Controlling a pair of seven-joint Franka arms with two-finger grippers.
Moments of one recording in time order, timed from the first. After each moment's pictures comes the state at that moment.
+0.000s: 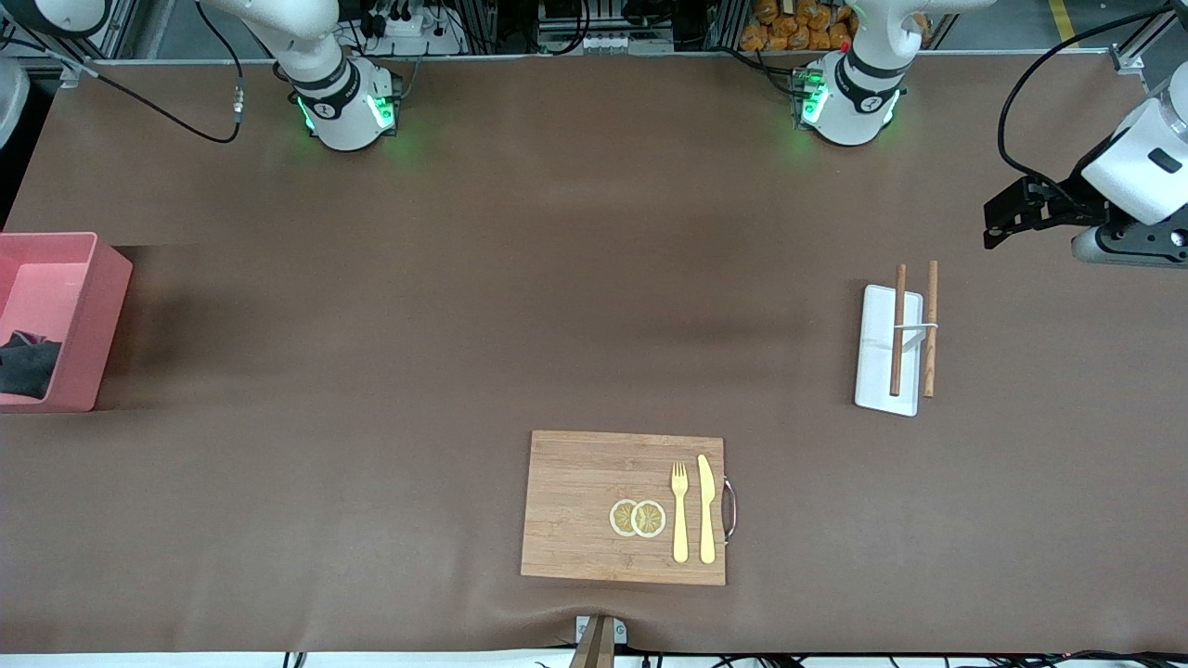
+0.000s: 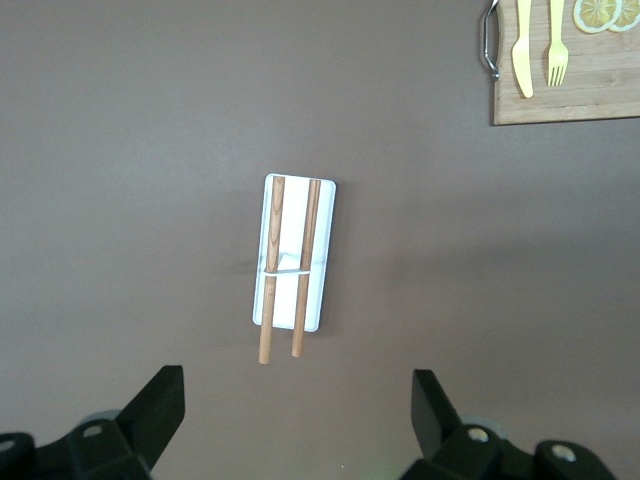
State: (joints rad) left arm -0.03 0.00 -0.07 -1.55 0.02 1.55 0.00; right arm -0.59 0.62 0.04 -1.31 -0.06 1.95 -0.99
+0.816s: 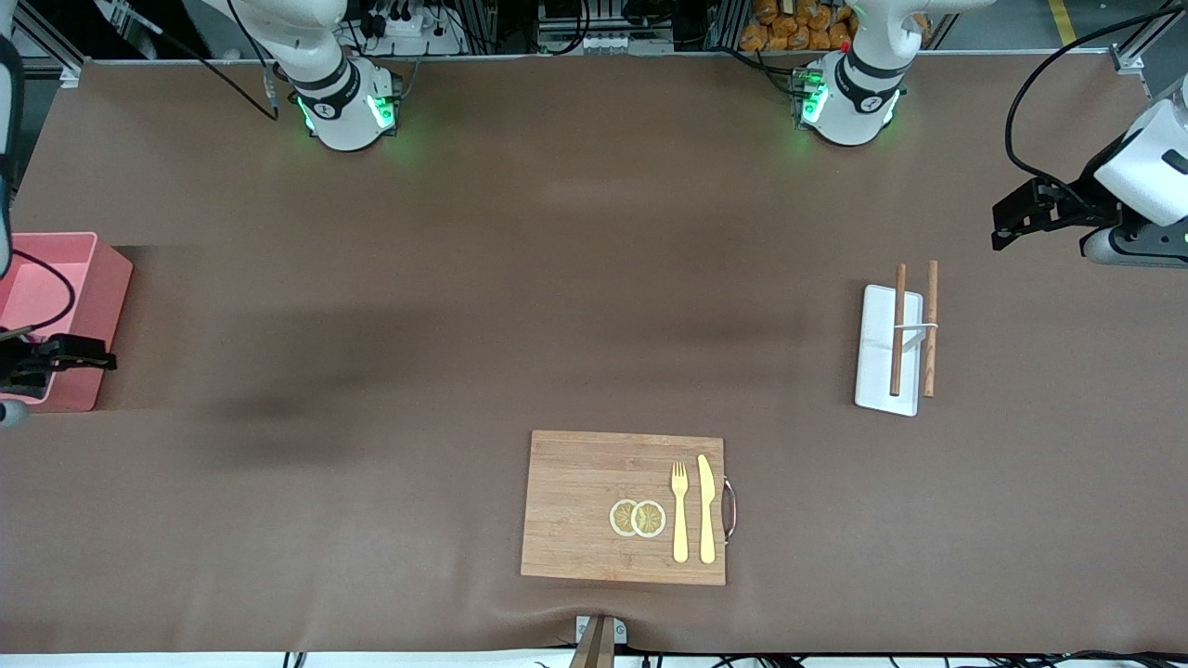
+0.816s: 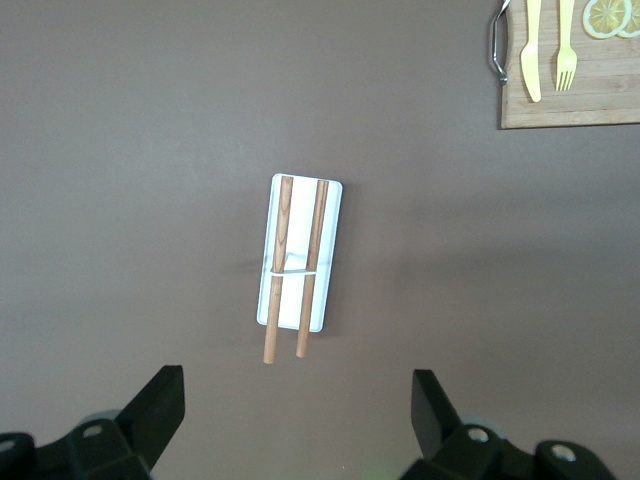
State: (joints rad) left arm -0.03 0.00 -0.06 -1.55 0.02 1.55 0.00; right arm -0.24 0.44 0.06 -1.31 -0.06 1.60 -0.39
